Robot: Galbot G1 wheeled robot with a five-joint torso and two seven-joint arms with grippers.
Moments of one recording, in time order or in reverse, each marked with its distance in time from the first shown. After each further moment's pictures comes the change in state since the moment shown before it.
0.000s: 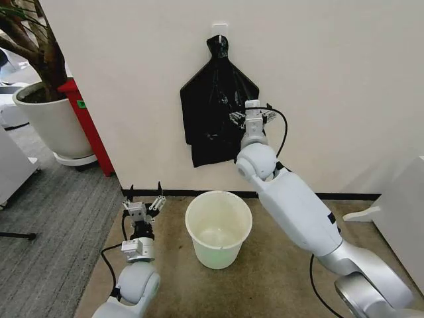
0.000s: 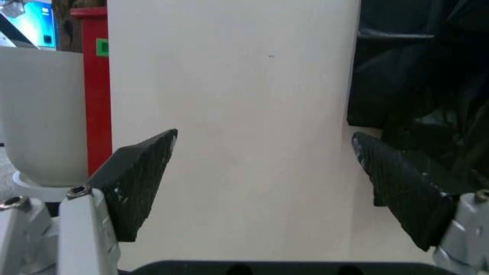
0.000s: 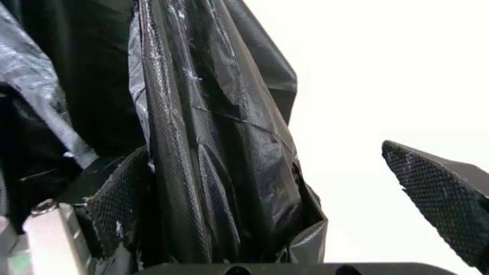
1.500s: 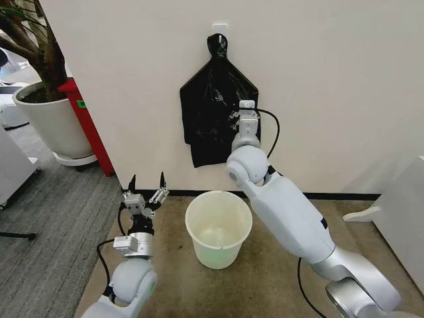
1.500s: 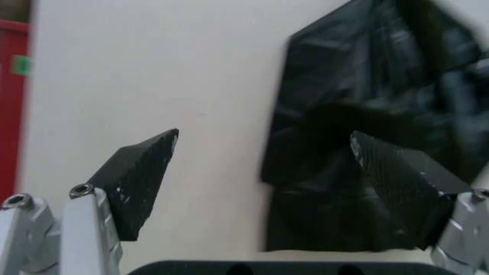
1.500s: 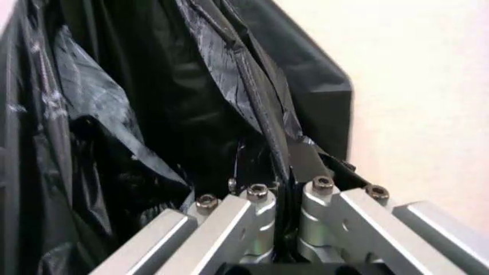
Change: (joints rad) left arm 0.014 0.142 0.030 -0.242 -0.253 0.045 0.098; right arm -0.013 0.055 -0.016 0.106 0.182 0.012 0.087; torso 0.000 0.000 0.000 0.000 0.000
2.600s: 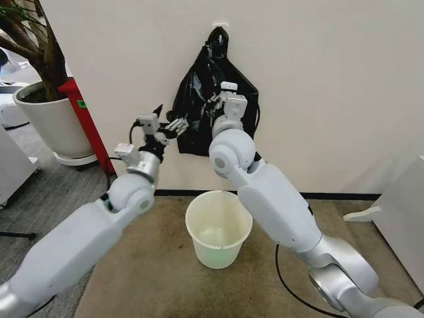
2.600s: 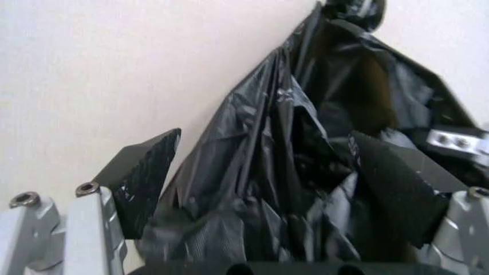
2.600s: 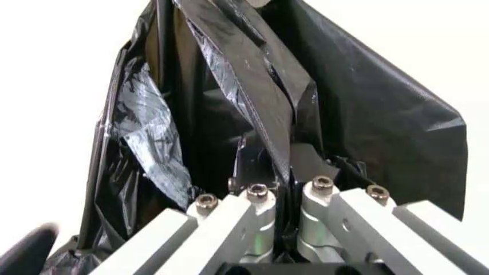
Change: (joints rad) left arm -0.828 0.206 0.400 0.238 -0.430 0.148 -0.088; right arm 0.077 0.079 -0.021 0.043 0.150 -0.002 0.025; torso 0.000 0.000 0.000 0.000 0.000
